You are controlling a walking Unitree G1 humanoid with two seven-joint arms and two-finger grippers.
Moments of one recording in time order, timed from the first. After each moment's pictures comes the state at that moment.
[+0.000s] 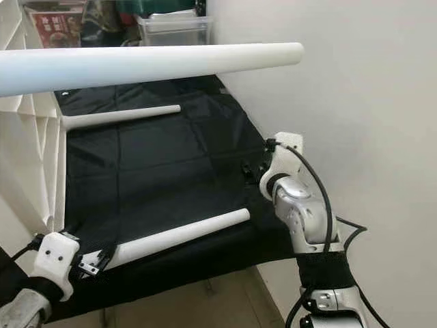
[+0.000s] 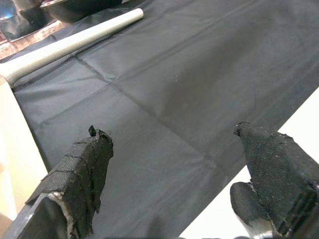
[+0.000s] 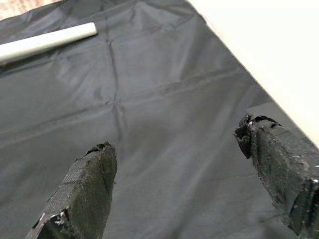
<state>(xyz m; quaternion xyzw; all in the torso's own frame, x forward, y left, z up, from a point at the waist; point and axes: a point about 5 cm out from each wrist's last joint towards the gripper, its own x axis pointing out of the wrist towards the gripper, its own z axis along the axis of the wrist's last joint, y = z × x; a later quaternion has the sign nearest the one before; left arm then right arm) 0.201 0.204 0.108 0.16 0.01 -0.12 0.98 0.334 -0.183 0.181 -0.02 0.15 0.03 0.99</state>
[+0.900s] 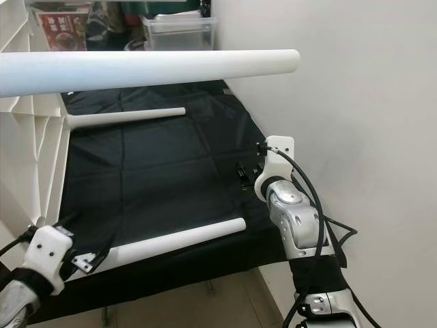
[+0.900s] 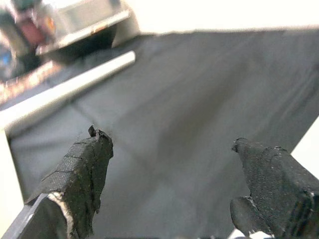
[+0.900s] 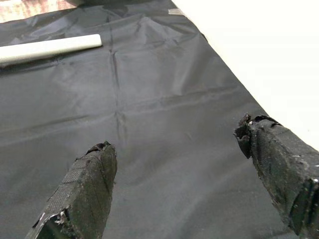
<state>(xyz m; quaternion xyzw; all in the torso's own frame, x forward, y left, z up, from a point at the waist) 0.212 0.187 0.141 0.15 -0.06 -0.16 0.97 0.334 -0.180 0.176 -0.06 0.11 0.02 0.99</state>
